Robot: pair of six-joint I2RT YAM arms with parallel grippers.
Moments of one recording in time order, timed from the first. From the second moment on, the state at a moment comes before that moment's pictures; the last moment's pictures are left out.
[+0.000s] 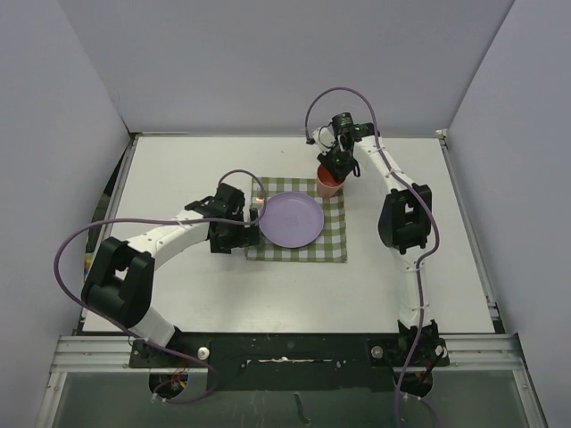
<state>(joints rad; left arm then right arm) -0.50 1.57 1.00 -0.57 0.04 -0.61 0.31 2.35 2.24 -1.05 -0.07 -0.56</state>
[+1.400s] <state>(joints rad) -0.49 1.59 1.02 -0.56 0.06 -0.60 0.31 2.33 2.32 -1.06 -0.02 -0.57</state>
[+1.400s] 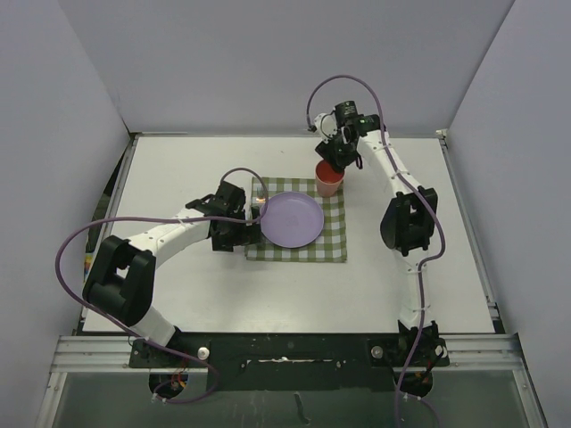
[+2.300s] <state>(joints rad) -0.51 1.48 1.05 -0.53 0.04 -0.57 0.27 1.65 1.92 -1.02 0.08 -0.55</state>
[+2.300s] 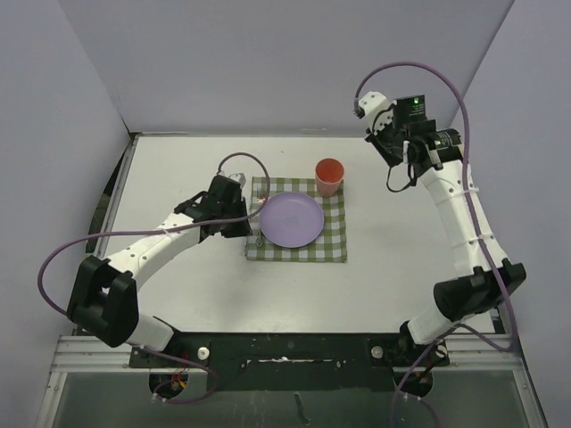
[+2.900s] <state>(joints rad) -0.86 1.76 1.11 -0.47 0.05 -0.62 0.16 1.44 1.70 -1.01 0.11 -0.55</state>
